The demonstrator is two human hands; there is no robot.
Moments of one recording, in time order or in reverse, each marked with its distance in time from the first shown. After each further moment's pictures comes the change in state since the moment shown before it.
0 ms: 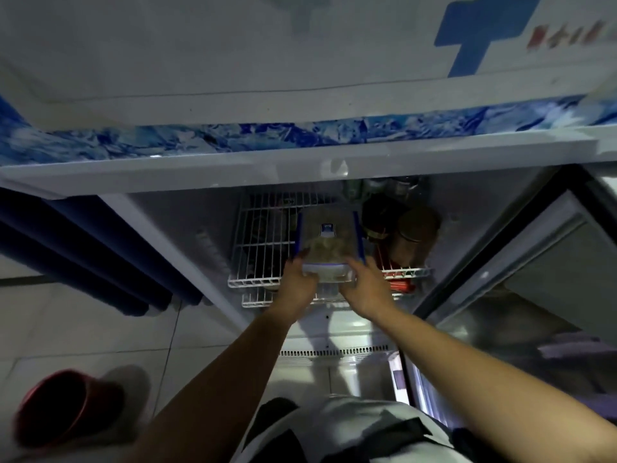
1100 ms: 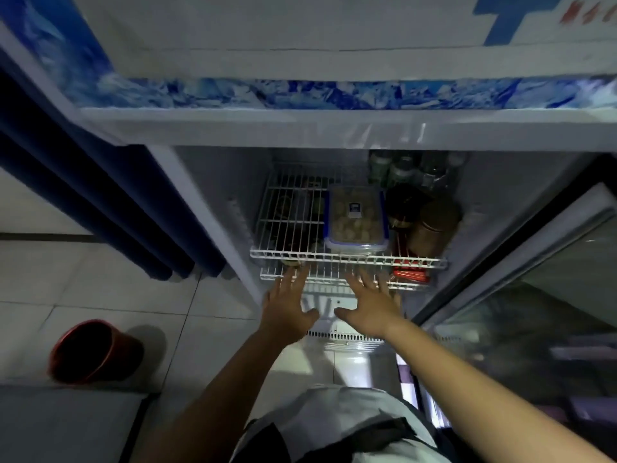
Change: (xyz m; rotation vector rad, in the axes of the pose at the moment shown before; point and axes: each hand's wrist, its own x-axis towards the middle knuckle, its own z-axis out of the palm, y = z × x) left_hand -0.096 -0.051 -0.035 0.737 -0.008 0.036; right_hand -0.055 0.006 0.018 -0.264 -0.364 -0.029
